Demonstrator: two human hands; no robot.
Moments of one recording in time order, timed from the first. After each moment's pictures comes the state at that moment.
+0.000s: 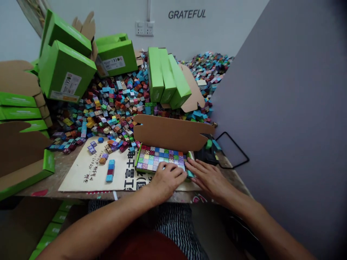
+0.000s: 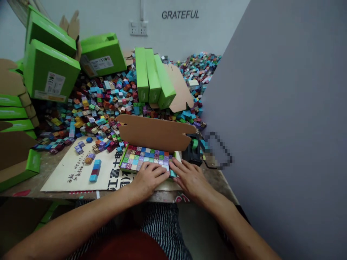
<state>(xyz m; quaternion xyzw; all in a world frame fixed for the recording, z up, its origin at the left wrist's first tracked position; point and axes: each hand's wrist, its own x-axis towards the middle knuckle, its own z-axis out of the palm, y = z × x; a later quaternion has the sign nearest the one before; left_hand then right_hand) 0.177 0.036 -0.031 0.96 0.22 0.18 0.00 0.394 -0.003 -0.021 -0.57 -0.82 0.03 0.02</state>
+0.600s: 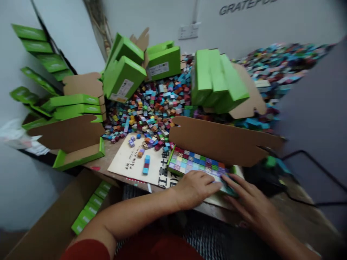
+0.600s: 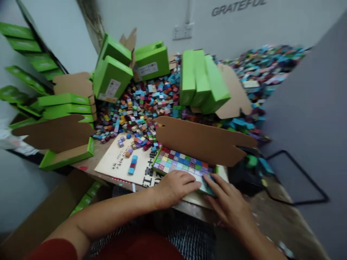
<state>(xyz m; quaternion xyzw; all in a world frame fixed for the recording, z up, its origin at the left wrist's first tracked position) 0.145 0.037 -0.019 0.95 0.24 0.19 0.01 0.378 0.000 -0.067 -0.51 -0.83 -0.03 0.22</state>
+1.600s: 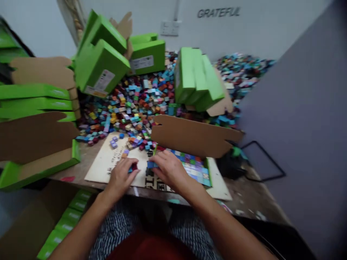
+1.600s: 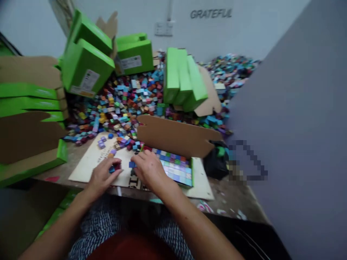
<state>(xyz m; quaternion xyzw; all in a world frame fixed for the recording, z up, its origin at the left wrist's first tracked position) -0.026 0.040 -0.028 0.81 0.48 0.33 0.10 0.200 0.054 0.033 -0.43 -0.89 0.08 0.17</state>
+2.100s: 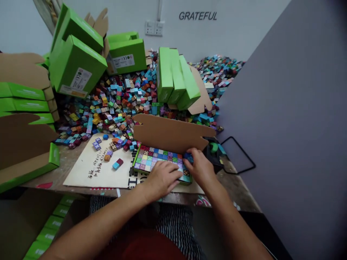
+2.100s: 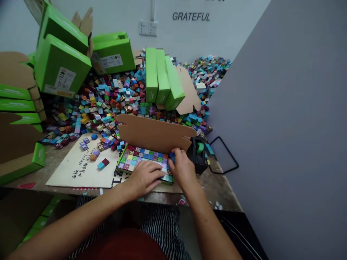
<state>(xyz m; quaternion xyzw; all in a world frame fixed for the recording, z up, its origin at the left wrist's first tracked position) 0.148 0.046 -0.020 0.93 0.25 0.25 0.08 0.343 0.049 -0.021 -0.70 -0.68 0.02 0.22</state>
